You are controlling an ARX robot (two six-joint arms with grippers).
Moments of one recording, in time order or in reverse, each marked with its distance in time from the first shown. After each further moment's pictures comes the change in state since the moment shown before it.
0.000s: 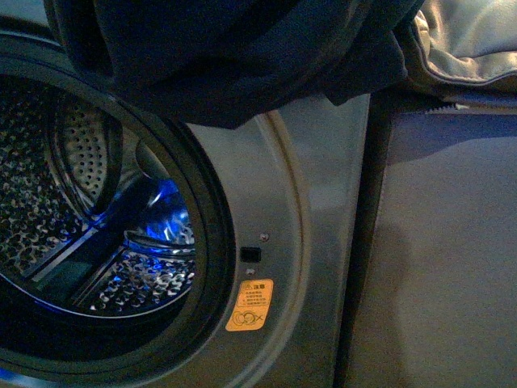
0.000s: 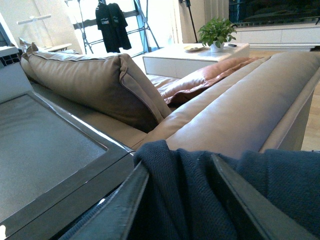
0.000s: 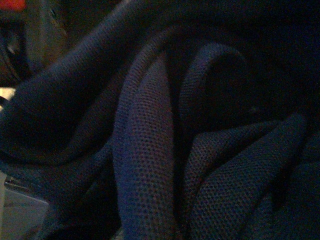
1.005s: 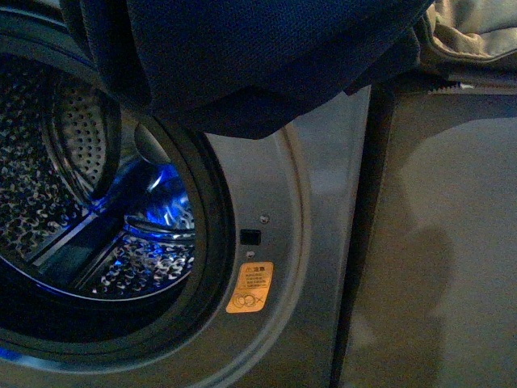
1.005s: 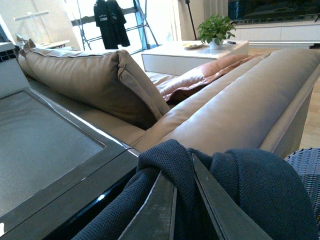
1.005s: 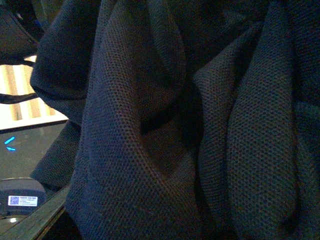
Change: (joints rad) left arm 0.000 0.000 -0.006 0.000 0.002 -0.002; right arm -0.126 -0.062 -0.071 -0.169 -0.328 0.344
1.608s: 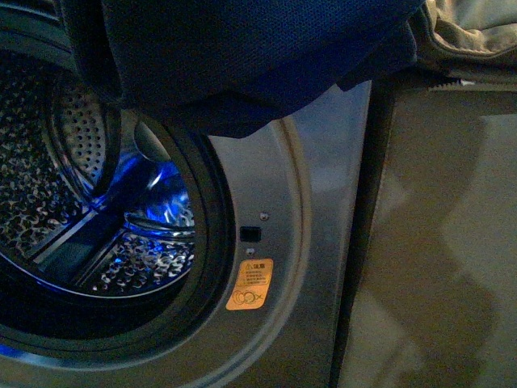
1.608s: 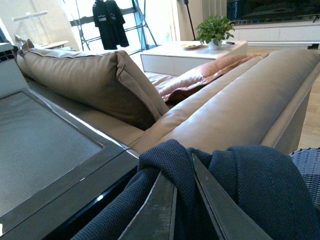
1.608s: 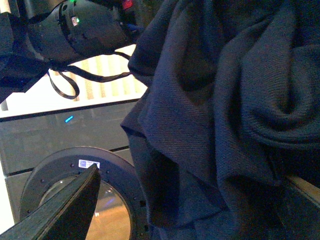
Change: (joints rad) left arm 0.000 0.000 0.000 0.000 0.001 -0.001; right arm -0.187 -0.169 -0.143 0.074 -0.382 0.224
